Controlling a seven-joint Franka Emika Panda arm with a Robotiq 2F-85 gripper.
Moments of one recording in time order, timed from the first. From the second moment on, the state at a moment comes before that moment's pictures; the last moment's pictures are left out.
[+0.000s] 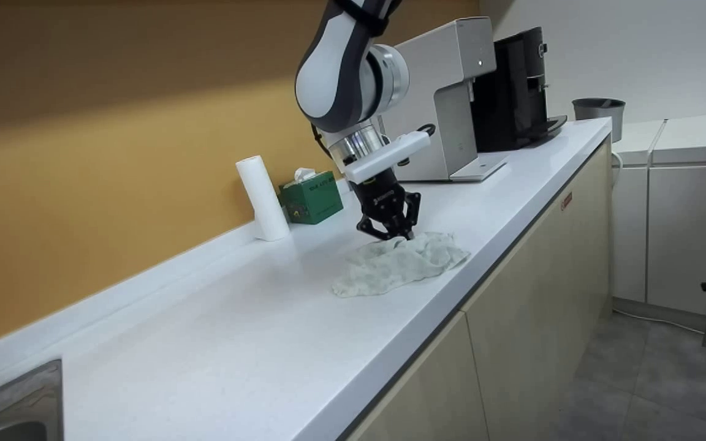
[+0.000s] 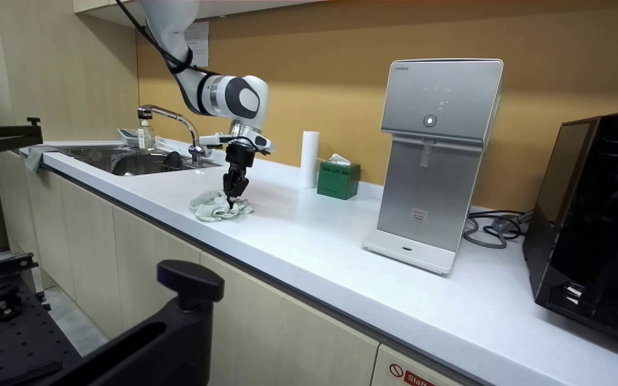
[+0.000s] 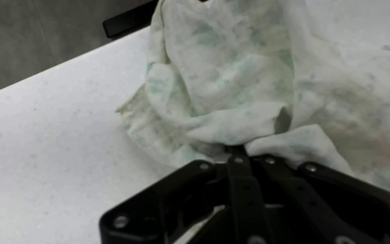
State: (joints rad) arm 0.16 0.50 -0.04 -1.85 0.02 2.10 0.48
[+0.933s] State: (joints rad) arm 0.18 0.68 -0.01 -1.57 0.09 2.12 0.49
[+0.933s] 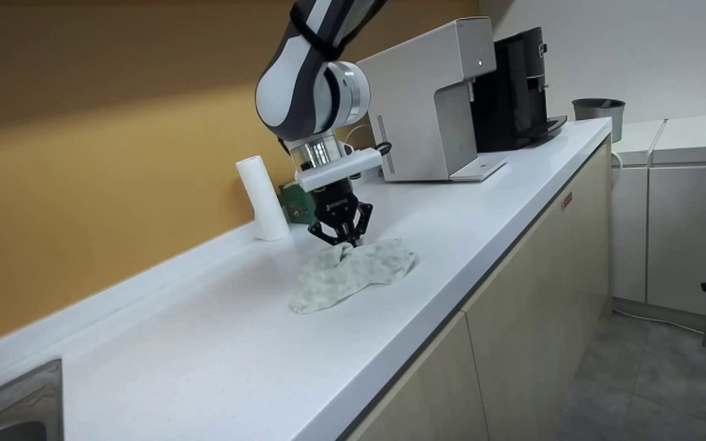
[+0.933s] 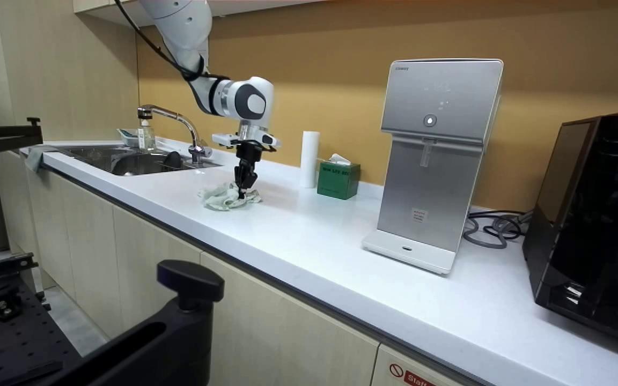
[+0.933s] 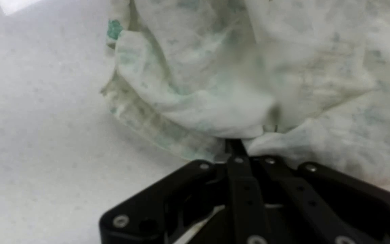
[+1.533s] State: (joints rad) arm 0.14 0.75 -0.08 -1.49 0.09 2.33 0.49
